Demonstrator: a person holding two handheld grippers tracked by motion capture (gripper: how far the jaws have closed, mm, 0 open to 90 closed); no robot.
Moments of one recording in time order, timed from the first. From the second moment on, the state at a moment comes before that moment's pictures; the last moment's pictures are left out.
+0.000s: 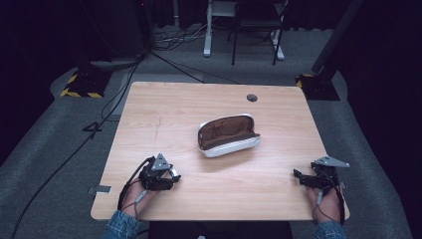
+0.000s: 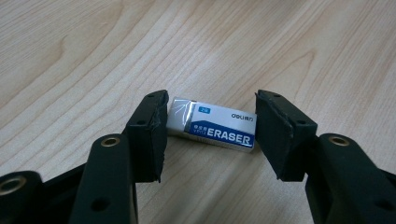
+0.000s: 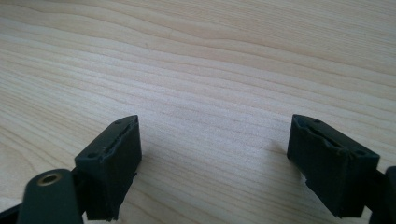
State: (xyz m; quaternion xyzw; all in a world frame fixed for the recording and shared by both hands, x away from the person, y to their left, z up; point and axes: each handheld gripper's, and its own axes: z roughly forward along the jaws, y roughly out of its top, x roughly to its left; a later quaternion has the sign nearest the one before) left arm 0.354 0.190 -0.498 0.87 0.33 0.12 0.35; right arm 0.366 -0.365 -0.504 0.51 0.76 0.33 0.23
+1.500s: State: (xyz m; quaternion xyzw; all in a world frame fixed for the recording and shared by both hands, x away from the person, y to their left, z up) left arm 0.357 0.216 -0.423 0.84 0.35 0.12 0.40; right arm 0.366 -0.365 -0.504 0.51 0.76 0.33 0.23
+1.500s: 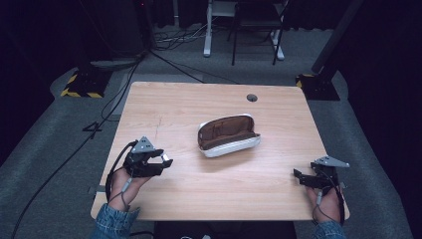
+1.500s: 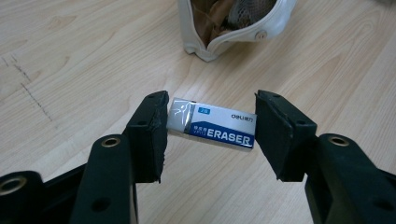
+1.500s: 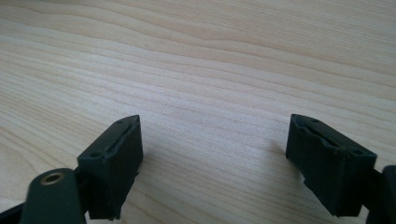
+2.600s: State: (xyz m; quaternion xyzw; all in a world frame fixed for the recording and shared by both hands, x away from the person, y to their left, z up) left arm 0.413 0.134 -0.376 0.84 0.30 0.11 0.45; right arm 0.366 -0.364 -0.504 0.52 0.75 0.33 0.23
